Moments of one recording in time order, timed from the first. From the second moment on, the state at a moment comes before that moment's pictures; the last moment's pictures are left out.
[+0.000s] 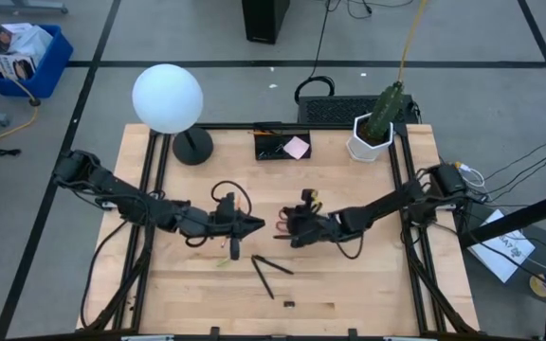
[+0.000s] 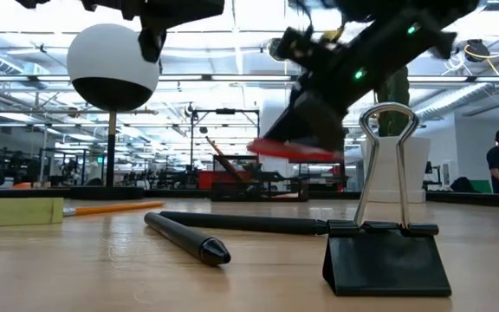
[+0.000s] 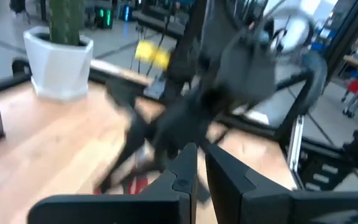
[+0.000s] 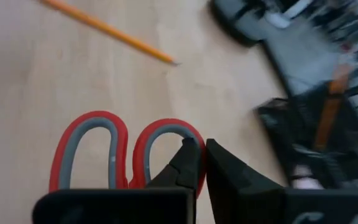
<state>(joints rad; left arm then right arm) -0.37 1.35 0.68 0.52 -0.44 -0.37 0.26 1.76 0.89 0.15 0.71 -0.11</state>
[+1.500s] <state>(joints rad) -0.30 1.39 0.68 0.32 -0.45 -0.60 0.27 1.84 0.81 0.27 0.13 -0.12</state>
